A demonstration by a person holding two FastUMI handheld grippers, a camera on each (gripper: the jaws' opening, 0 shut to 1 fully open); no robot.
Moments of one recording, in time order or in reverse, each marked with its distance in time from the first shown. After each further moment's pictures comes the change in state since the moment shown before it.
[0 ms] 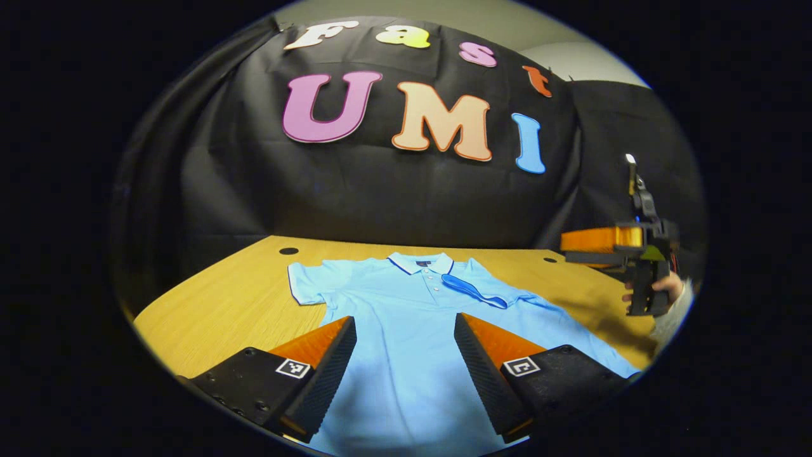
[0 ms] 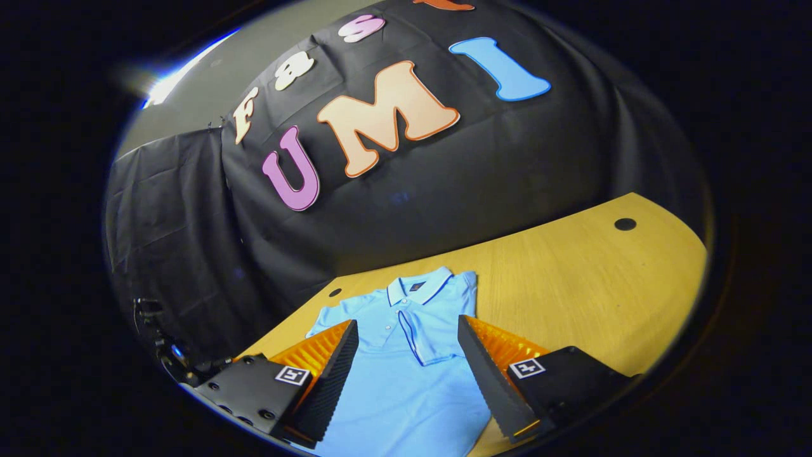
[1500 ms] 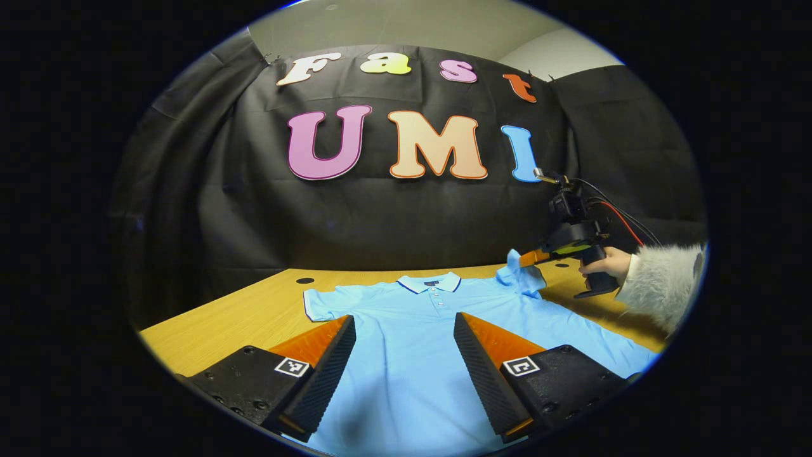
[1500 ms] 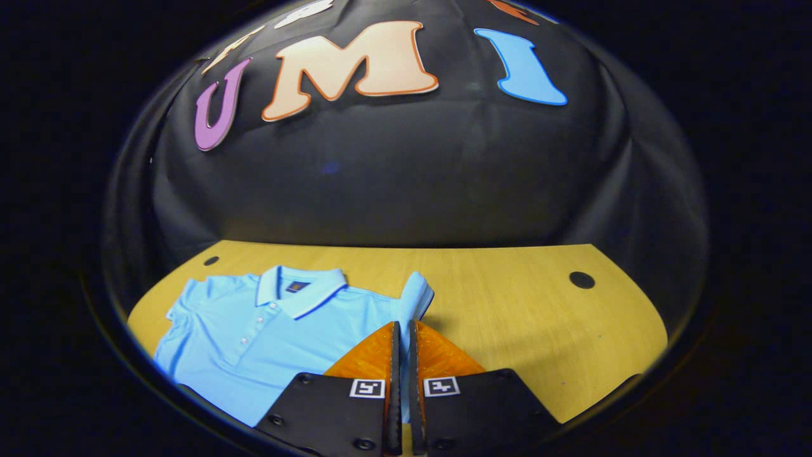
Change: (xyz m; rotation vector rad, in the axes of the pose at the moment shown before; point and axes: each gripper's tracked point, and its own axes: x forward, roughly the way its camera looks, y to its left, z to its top) left arm -0.020 -0.033 -0.010 0.171 -0.183 0.097; right arm 0.149 -0.074 0.005 -0.227 0.105 -0.288
